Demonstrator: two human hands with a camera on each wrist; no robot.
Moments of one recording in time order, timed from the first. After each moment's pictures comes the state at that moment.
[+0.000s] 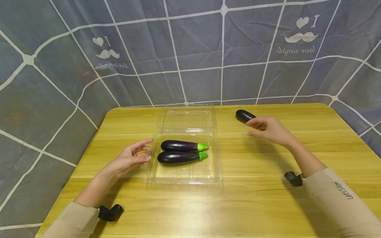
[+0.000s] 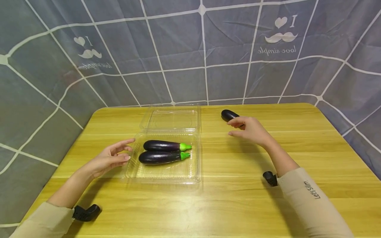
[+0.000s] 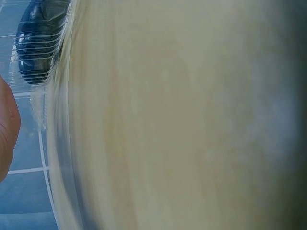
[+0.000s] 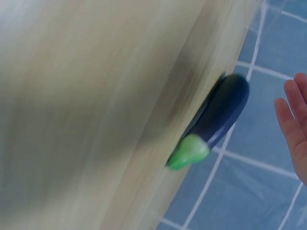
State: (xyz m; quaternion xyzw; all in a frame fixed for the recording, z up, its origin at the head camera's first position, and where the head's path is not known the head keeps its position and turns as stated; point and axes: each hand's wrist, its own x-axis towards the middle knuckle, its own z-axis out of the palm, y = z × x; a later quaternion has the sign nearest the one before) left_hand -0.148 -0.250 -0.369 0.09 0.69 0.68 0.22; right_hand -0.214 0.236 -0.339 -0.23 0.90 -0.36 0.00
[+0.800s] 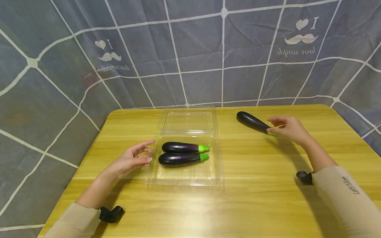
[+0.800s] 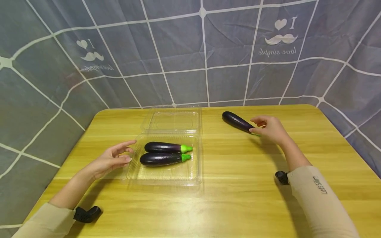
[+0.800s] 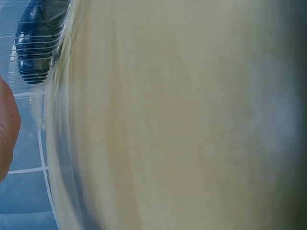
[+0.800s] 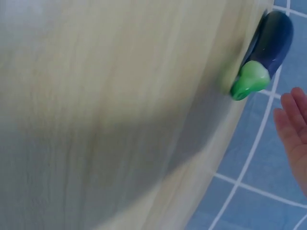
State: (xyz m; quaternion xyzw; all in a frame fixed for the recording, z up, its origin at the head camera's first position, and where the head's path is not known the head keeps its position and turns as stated) left_hand -0.145 -0.247 -0.369 0.09 0.70 0.67 0.22; right_hand -0.222 0.294 -0.350 -0.15 0.92 -0.35 -0.02
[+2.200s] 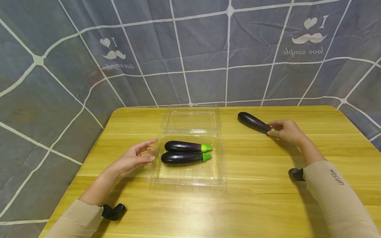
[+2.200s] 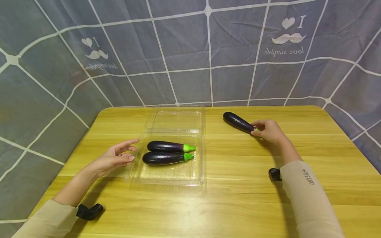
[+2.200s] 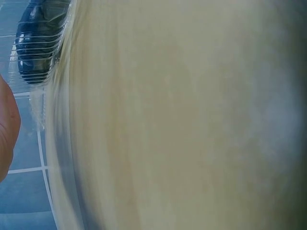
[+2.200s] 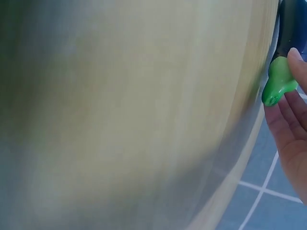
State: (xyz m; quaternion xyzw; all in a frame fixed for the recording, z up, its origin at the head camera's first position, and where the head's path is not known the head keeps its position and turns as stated) left_hand -0.146 -0.248 -0.368 0.09 0.70 0.67 0.22; right_hand -0.250 0.293 -0.376 -0.13 0.93 -0.33 0.06
